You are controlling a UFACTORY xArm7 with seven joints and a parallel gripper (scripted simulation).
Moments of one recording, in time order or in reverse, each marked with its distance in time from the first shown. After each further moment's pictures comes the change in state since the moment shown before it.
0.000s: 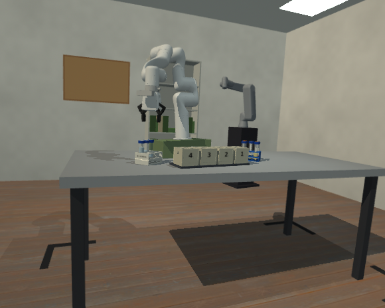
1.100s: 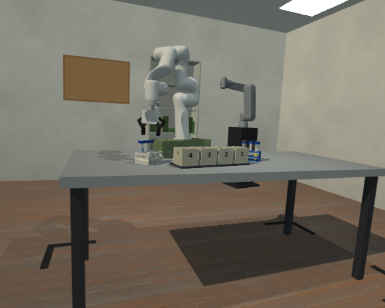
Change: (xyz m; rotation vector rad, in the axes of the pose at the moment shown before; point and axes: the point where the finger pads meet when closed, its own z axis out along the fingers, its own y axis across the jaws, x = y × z) arm 0.000 0.000 0.074 -0.003 0.001 0.001
